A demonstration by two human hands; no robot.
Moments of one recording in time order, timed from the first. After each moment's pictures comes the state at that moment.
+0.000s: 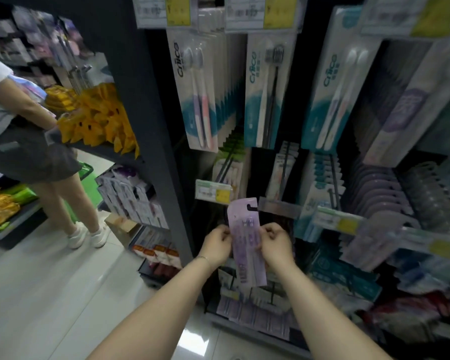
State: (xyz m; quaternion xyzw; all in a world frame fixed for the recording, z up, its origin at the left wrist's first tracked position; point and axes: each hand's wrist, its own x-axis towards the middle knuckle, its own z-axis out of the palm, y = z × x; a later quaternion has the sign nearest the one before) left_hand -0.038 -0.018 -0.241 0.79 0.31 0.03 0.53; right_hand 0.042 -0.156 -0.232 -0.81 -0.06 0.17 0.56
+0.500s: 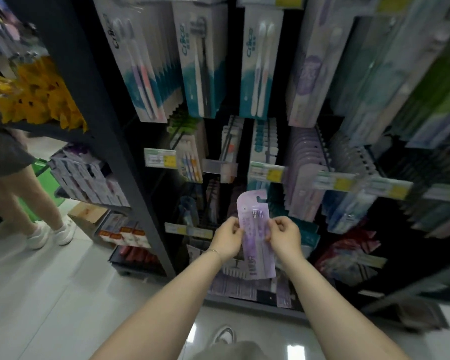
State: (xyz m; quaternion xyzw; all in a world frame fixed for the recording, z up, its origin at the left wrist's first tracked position) left_hand -0.043 -0.174 -0.247 0.79 0.23 -0.01 0.56; right_hand 0.018 -0.311 -0.236 -0.81 0.04 0.10 0.58
